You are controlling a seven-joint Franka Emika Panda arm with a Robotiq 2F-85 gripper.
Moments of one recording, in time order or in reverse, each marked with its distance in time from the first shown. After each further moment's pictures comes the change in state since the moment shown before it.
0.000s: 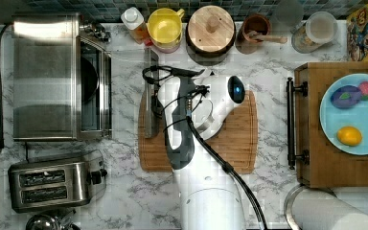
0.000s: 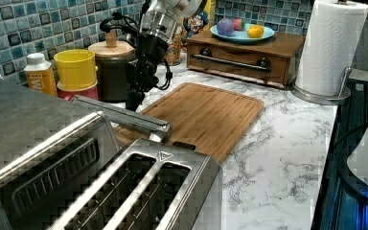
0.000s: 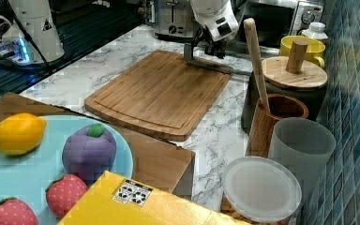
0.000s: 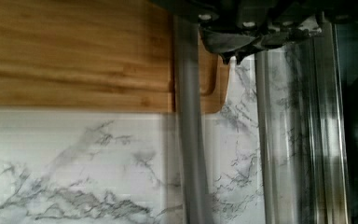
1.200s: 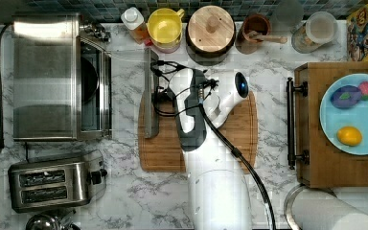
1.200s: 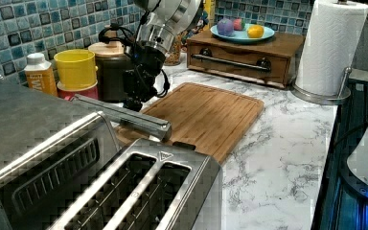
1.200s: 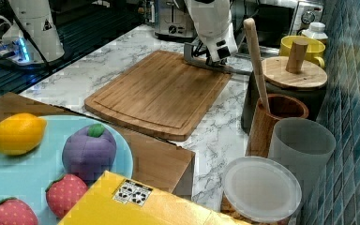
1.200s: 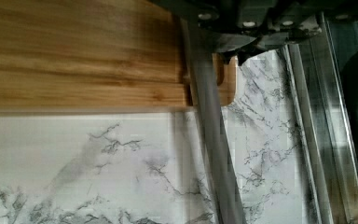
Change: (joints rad) arm -0.048 0.102 0.022 0.071 0.064 -0.080 0.034
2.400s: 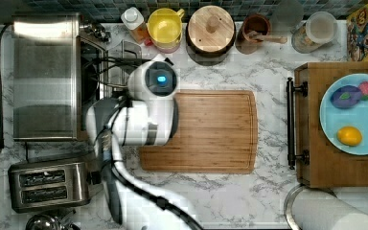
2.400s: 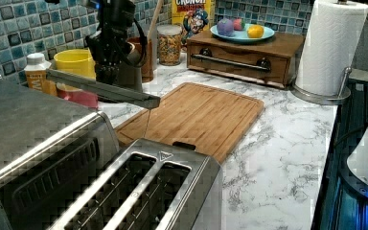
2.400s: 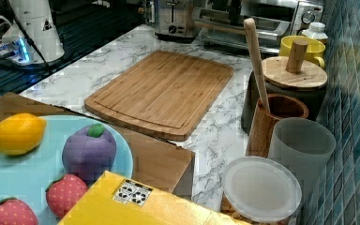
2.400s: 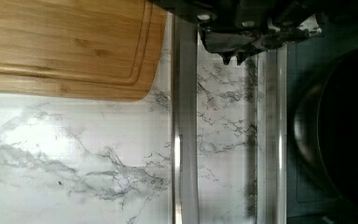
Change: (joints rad) arm 0.184 -0.259 0.084 -0.021 -0.571 0.159 0.544
